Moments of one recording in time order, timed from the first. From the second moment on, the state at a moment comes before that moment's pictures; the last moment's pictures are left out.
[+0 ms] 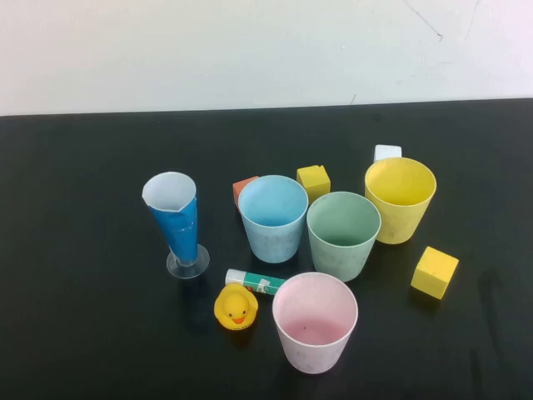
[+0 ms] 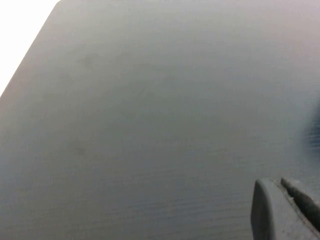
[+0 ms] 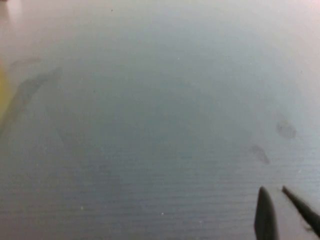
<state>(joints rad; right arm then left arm) -0.01 -0.01 0.01 -0.25 0.46 0.16 -0.01 -0.01 0.02 -0.03 0.35 0.03</state>
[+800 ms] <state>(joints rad) -0.01 -0.01 0.01 -0.27 0.46 0.16 -0.01 -0.01 0.02 -0.03 0.35 0.03</state>
